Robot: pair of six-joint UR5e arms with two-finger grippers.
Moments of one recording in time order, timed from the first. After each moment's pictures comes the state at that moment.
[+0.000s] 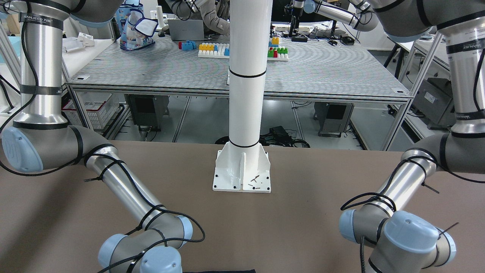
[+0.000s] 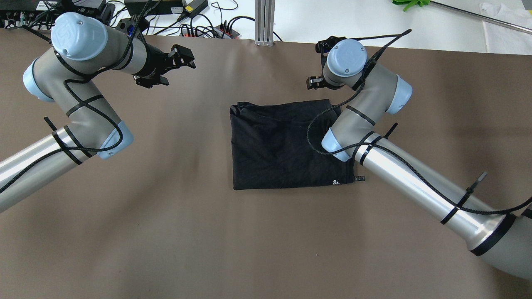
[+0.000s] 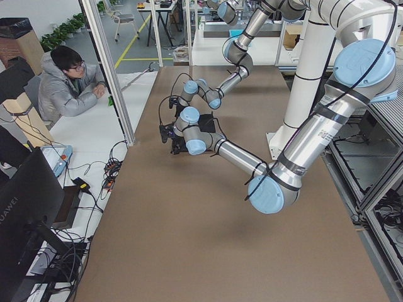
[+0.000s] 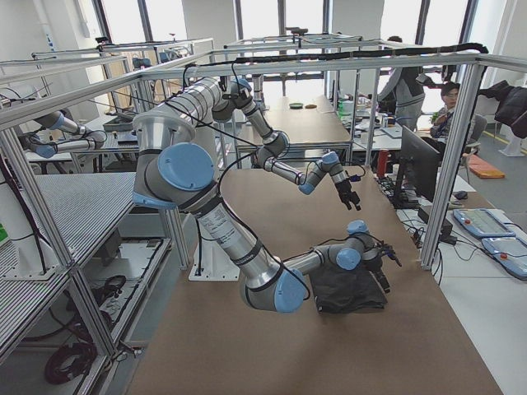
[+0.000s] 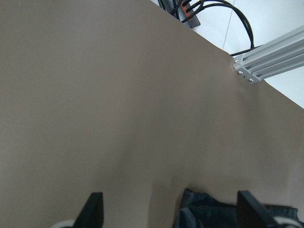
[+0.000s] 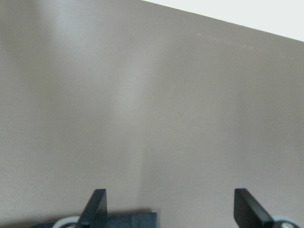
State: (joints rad) left arm -0.94 -2.23 -1.42 -2.23 -1.94 -1.54; right arm 0.87 -0.68 1.01 -1.10 1.67 0.80
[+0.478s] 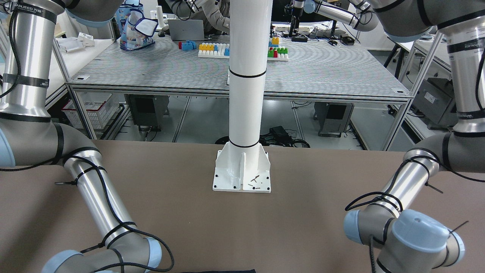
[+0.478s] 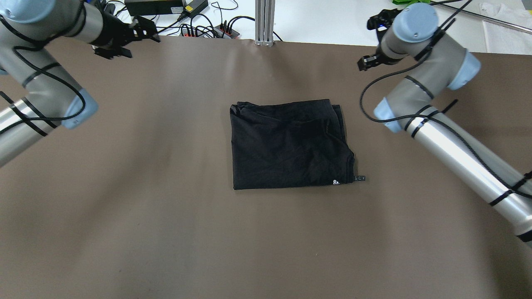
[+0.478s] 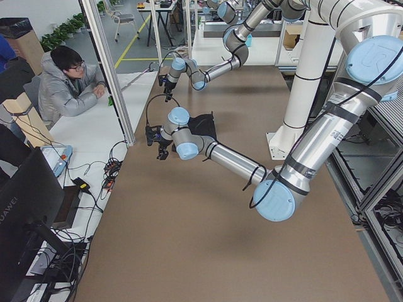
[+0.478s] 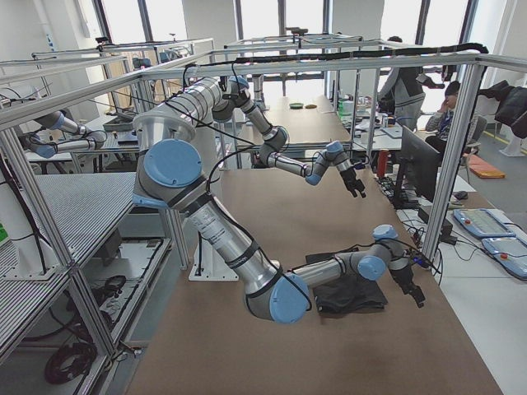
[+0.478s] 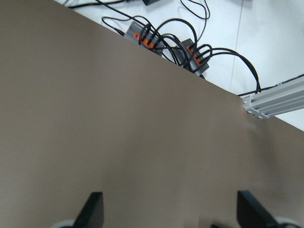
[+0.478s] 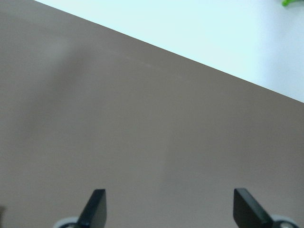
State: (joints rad) left arm -1.09 -2.19 -1.43 -2.21 -2.02 -1.38; right arm 1.05 -0.78 1.07 -1.11 1.79 0.53
